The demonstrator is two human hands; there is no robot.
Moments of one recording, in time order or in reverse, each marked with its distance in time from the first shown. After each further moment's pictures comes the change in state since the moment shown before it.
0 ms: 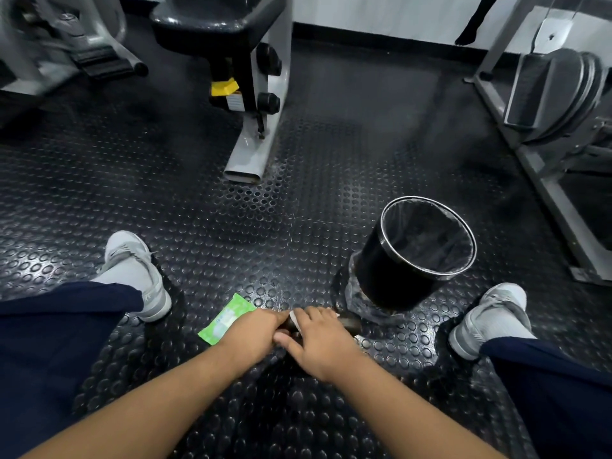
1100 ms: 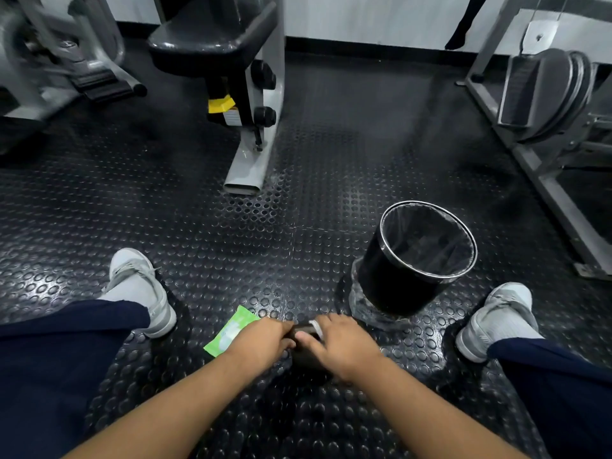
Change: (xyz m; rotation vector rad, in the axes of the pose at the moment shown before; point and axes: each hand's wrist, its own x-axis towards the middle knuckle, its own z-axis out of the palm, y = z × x) left_hand 0.005 0.007 -0.009 0.044 -0.071 -0.080; right_hand -0.003 0.024 -0.014 0.048 -0.018 0.108
